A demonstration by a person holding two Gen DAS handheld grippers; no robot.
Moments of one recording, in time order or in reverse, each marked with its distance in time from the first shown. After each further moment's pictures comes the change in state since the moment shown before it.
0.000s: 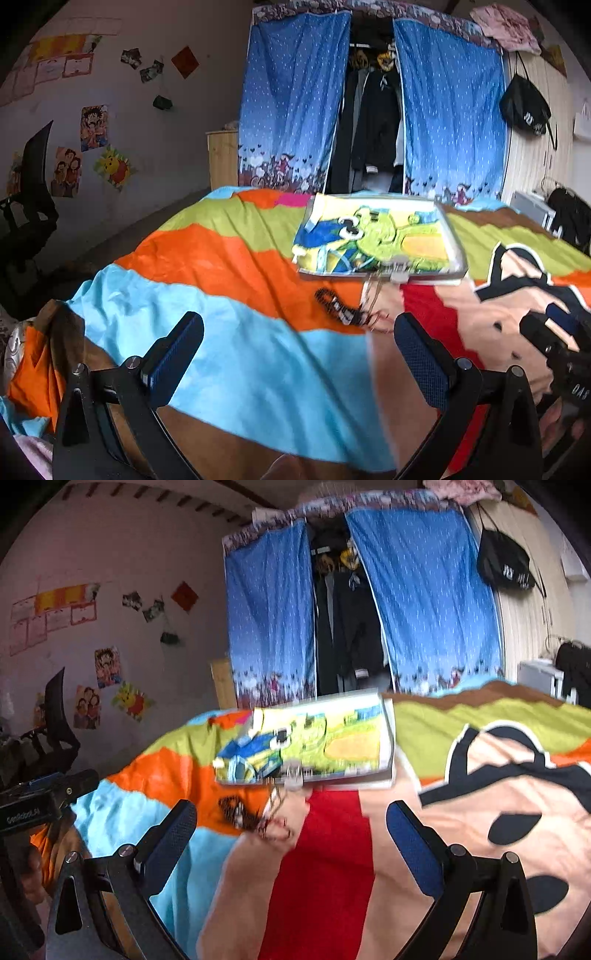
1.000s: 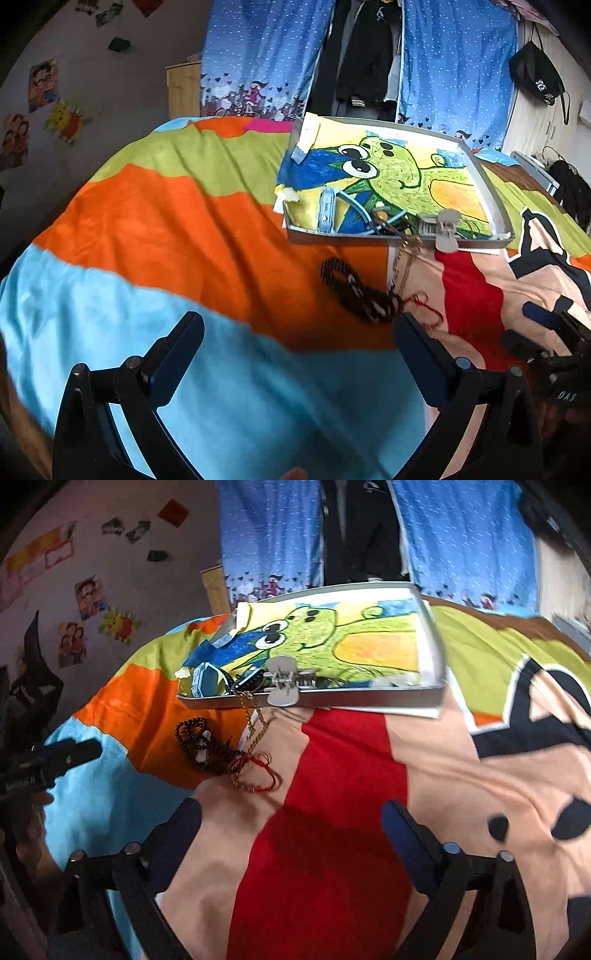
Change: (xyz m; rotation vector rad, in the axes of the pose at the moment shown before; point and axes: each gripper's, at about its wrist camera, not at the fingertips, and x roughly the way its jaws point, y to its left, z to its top) left arm 0.185 0.030 0.009 0.013 0.249 -0.152; right arm 0.149 -0.018 -0.025 -0.035 0.360 0.019
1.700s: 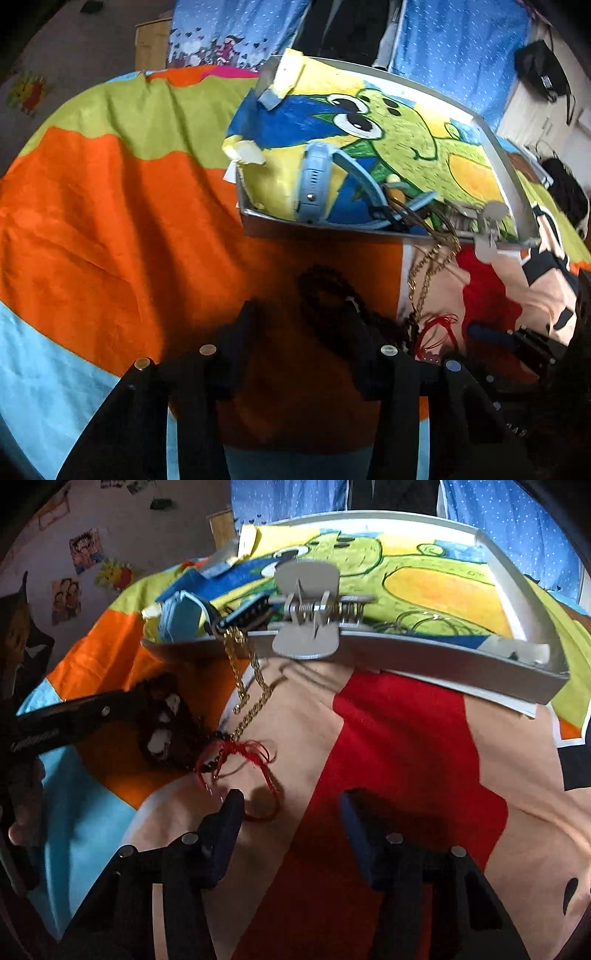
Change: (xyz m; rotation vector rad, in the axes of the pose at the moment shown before) left arm 0.102 0.012 0.024 -0.046 0.149 -0.137; right arm 0.109 0.007 0.012 -0.059 0.212 0.011
